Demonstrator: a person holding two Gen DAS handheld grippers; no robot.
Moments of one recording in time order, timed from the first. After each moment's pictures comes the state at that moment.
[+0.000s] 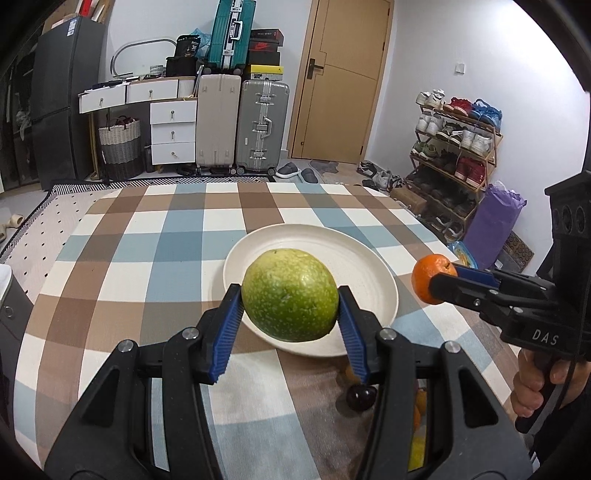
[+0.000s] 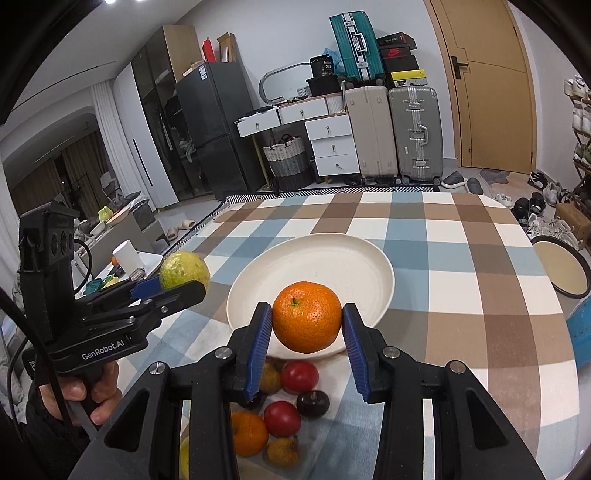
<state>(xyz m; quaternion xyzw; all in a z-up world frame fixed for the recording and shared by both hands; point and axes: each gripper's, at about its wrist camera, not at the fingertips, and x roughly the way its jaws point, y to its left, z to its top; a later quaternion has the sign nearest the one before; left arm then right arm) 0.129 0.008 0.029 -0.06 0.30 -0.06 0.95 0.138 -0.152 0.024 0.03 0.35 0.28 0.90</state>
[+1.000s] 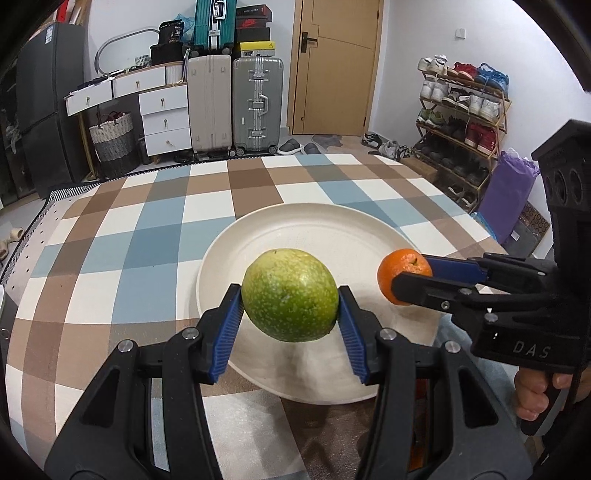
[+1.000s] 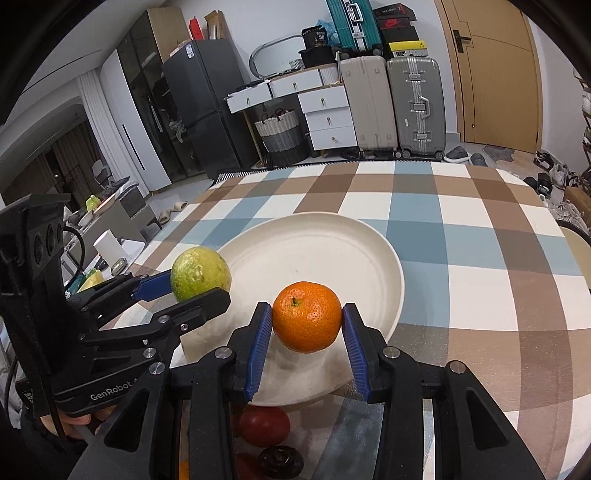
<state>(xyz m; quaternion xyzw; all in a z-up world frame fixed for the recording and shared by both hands) 0.208 -0.013 -0.019 -0.02 0.35 -0.06 0.94 0.208 -0.132 -0.026 0.03 0.40 0.27 0.87</state>
